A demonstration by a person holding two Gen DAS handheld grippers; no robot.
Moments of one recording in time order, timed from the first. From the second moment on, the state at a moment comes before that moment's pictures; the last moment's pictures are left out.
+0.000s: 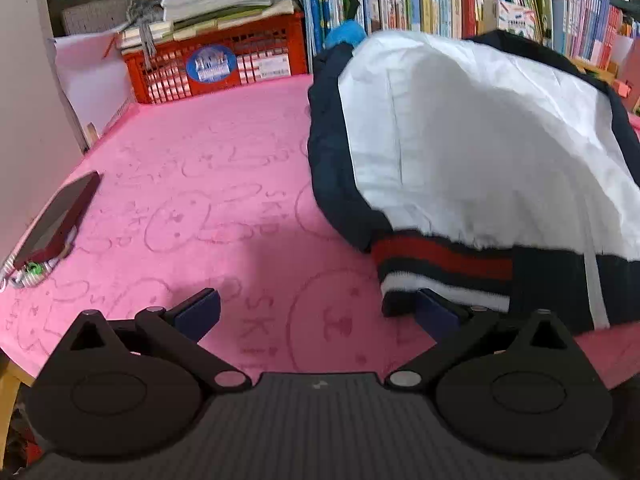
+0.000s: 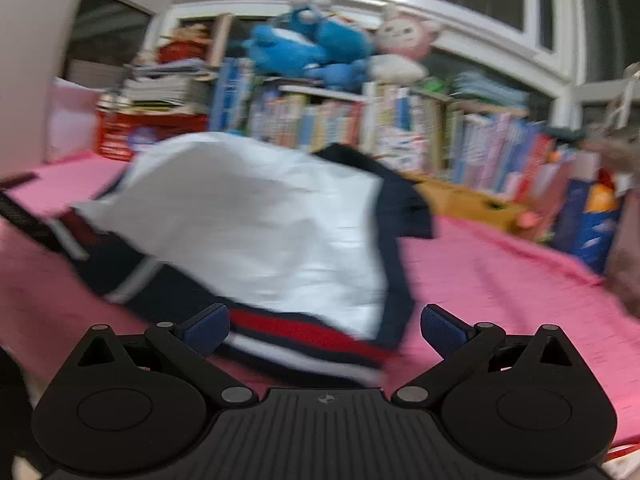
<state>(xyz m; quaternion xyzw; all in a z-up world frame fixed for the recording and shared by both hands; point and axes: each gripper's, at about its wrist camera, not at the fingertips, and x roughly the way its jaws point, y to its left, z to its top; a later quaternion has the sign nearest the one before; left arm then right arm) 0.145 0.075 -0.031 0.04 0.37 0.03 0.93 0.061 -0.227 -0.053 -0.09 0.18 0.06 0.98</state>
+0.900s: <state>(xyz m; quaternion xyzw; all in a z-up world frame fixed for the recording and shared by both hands) 0.133 0.073 -0.037 0.10 0.36 0.00 0.93 0.058 -0.186 -0.056 -0.16 0.18 0.09 0.97</state>
